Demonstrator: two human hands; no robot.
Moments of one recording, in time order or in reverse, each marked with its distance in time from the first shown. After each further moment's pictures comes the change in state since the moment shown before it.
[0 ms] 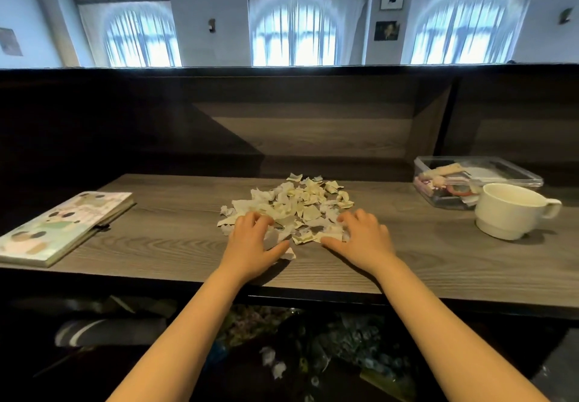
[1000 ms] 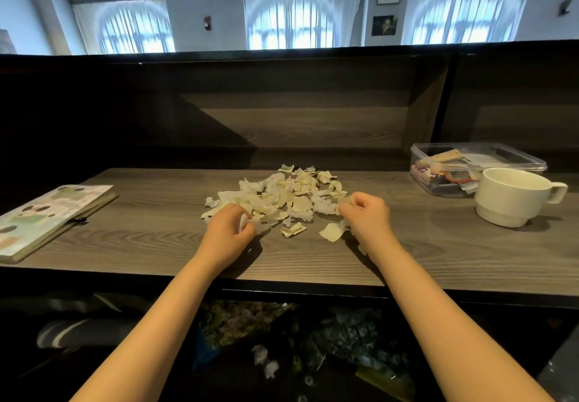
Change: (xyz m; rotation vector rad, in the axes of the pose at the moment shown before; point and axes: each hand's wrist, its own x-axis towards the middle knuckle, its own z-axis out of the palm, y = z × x) left_hand 0.001 0.002 -0.007 -0.153 0.090 -0.088; right_hand 0.001 0.001 -0.007 0.969 0.200 0.237
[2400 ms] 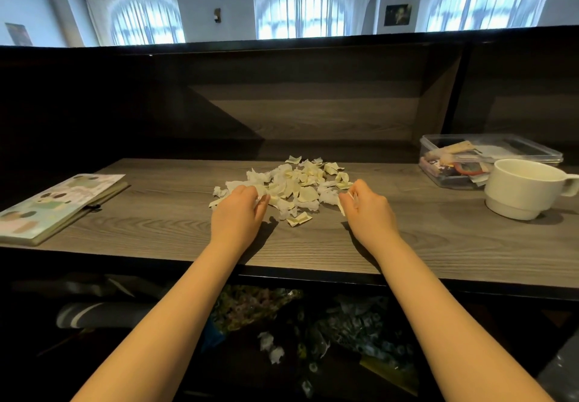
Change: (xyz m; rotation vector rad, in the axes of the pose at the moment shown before) left_hand 0.010 0.005 0.016 0.366 0.184 0.038; right_hand -0.011 -0.003 -0.003 -0.591 -0.075 -0.180
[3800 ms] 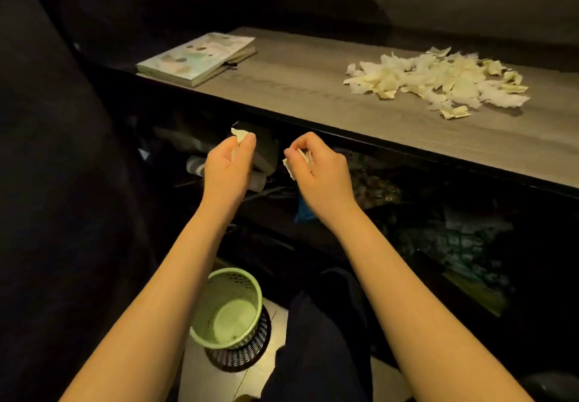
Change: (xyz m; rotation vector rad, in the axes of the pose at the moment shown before) left_hand -0.172 -0.145 -0.083 -0.877 0.211 -0.572; right_hand -0.152 -0.157 0.163 0.462 -0.264 -0.416
